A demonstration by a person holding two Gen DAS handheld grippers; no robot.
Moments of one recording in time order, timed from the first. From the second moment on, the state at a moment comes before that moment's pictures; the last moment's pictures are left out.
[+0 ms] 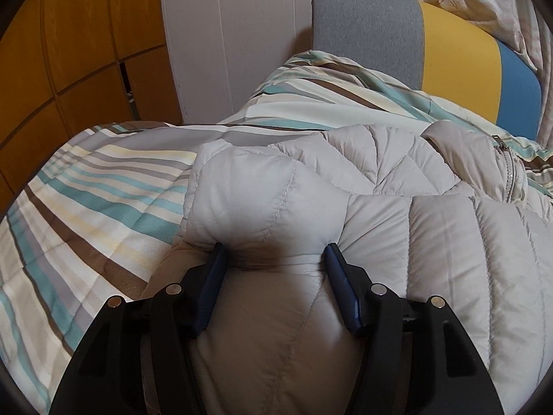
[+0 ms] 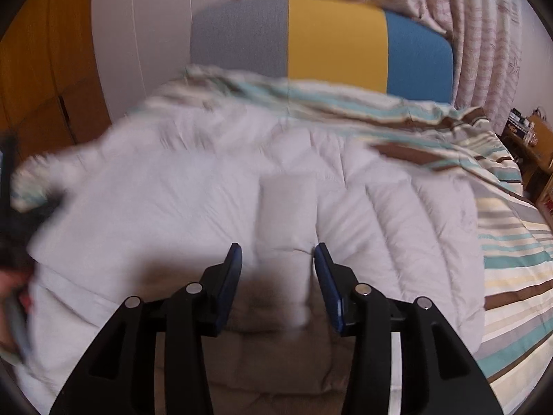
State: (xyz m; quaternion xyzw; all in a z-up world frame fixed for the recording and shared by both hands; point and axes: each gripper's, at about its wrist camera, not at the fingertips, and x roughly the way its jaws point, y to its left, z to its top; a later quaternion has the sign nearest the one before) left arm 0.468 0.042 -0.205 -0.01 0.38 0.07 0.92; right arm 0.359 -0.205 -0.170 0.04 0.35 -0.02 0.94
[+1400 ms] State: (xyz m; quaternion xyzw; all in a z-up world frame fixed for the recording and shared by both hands) left arm 0.463 -0.005 -0.208 0.02 0.40 0.01 0.92; right arm 0.435 -0.143 -0.206 0.03 0.38 0.02 0.92
